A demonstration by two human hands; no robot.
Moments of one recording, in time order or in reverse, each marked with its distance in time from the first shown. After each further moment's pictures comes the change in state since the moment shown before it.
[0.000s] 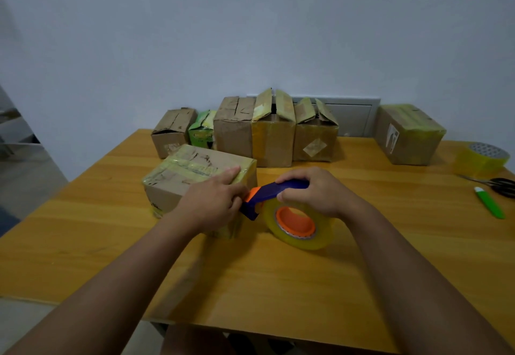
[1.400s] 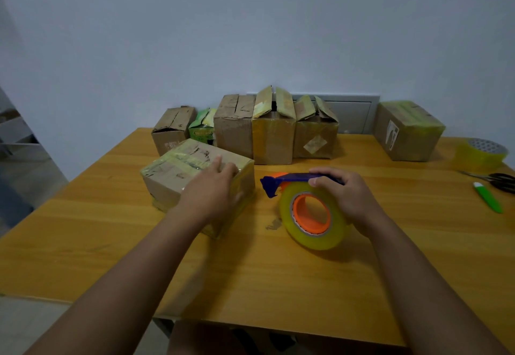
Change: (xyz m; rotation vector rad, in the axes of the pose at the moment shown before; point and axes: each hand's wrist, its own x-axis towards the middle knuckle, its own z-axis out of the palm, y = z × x) left_hand 0.003 0.006 -0.004 -0.092 0.023 -0.273; right_hand -0.035 0.020 -0.003 0.437 0.361 0.177
